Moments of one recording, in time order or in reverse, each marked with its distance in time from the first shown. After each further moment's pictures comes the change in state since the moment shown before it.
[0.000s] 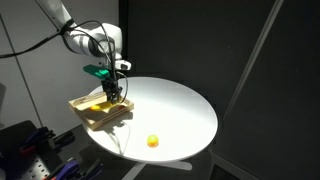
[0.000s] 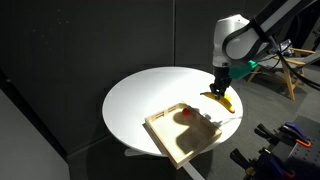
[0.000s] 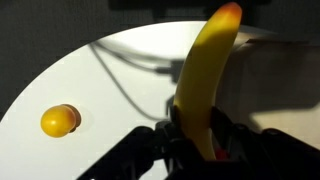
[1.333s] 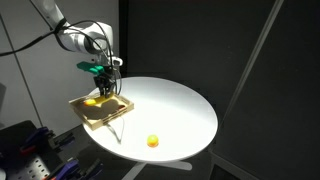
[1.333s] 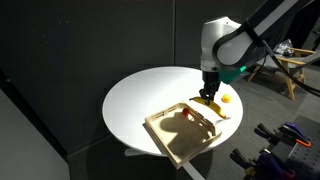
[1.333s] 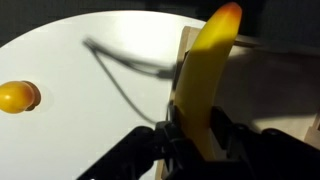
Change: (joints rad) arm 0.073 0.039 0.060 0.047 0.000 -0.003 0.002
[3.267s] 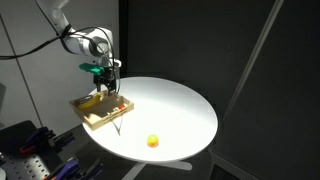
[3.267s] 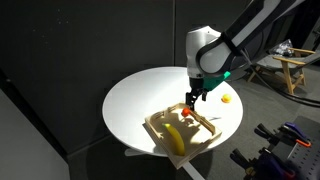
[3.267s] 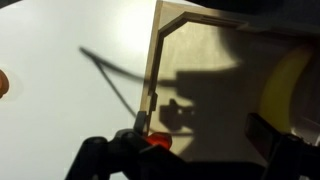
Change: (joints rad) arm 0.072 0.146 -0.001 0.147 0.000 -0.023 0.071
